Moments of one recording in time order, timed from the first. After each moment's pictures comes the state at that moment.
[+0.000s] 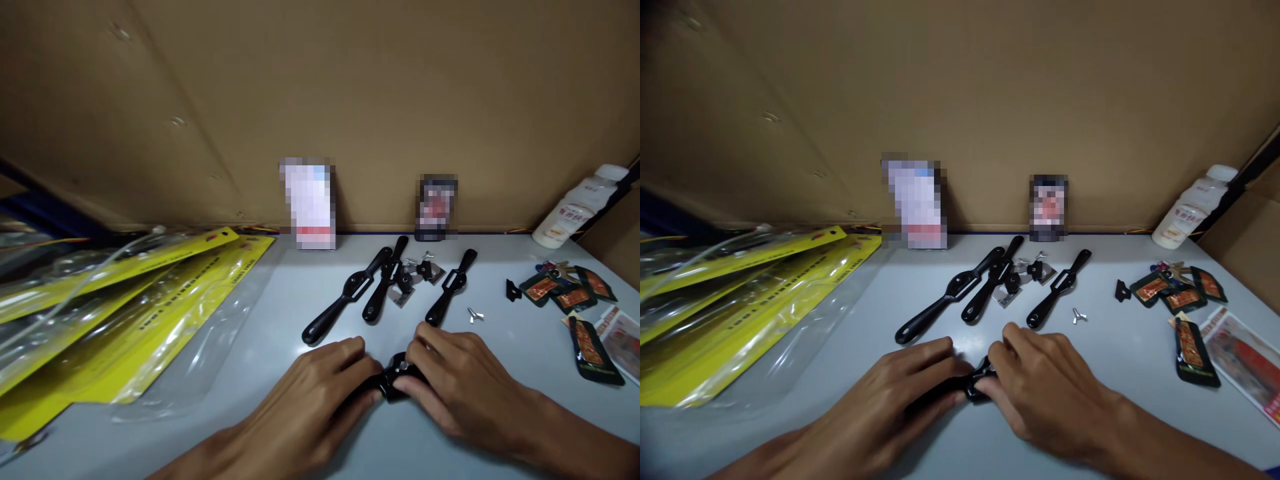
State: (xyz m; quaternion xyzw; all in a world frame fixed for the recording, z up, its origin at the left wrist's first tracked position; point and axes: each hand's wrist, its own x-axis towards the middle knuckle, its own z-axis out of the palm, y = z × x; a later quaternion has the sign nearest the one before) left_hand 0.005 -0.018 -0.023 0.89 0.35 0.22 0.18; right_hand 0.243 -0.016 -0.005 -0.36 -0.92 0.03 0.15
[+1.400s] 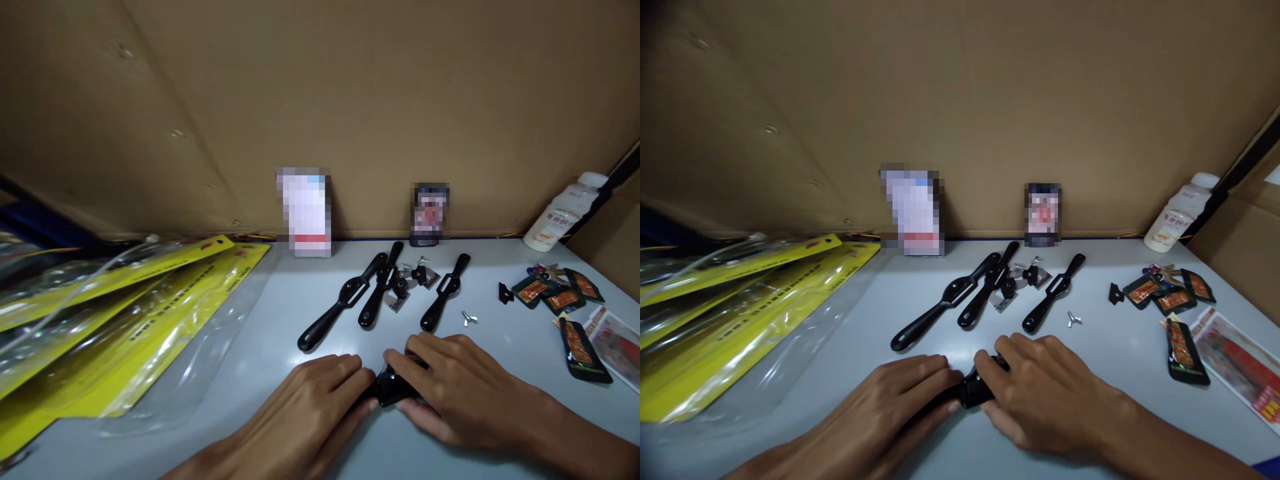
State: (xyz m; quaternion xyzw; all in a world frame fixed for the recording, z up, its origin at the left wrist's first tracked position) left_hand 0.005 -0.019 -0.028 0.92 0.30 0.23 0.08; right_hand 0.249 -0.013 0.002 -0.32 -0.95 0.00 0.07
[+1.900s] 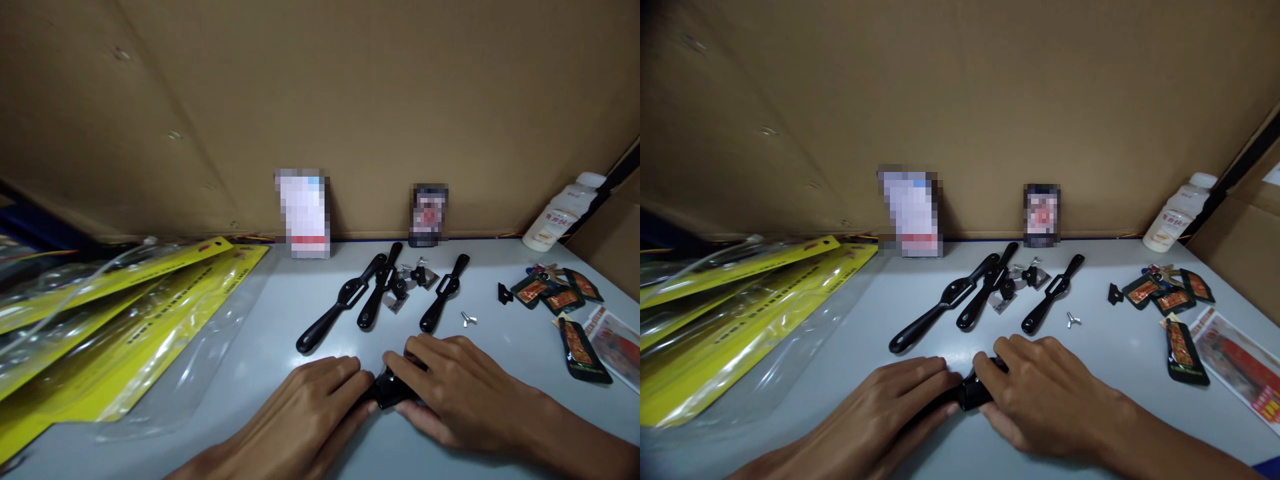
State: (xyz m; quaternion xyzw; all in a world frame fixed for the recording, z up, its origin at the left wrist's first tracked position) left_hand 0.006 -0.019 -0.027 0.92 0.31 0.24 0.08; right_hand 0.248 -0.012 0.003 -0.32 -0.94 -0.01 0.08
